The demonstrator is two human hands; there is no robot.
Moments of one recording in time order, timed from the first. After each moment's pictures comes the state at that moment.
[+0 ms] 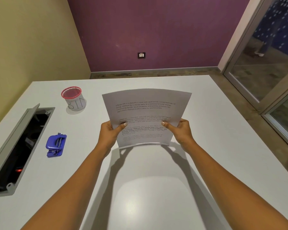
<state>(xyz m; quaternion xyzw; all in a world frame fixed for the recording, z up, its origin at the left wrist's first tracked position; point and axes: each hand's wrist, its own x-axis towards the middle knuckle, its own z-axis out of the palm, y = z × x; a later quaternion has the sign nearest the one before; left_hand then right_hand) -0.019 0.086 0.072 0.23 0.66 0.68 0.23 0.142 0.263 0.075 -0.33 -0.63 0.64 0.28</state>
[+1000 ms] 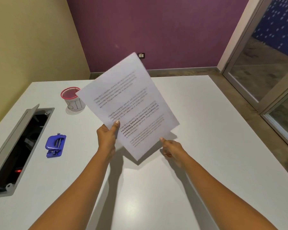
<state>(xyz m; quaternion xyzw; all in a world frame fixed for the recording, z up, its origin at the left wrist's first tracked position) -0.013 0.090 0.063 0.07 0.64 0.74 0.20 0.158 0.240 0.024 -0.48 -0.54 0.69 0.05</state>
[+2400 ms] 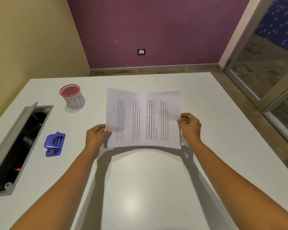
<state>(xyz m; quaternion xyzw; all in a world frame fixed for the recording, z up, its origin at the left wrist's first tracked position) -0.049 0.062 0.049 0.05 0.74 0.62 0.25 0.146 0.288 0.064 -0.49 -0.67 0.47 0.31</state>
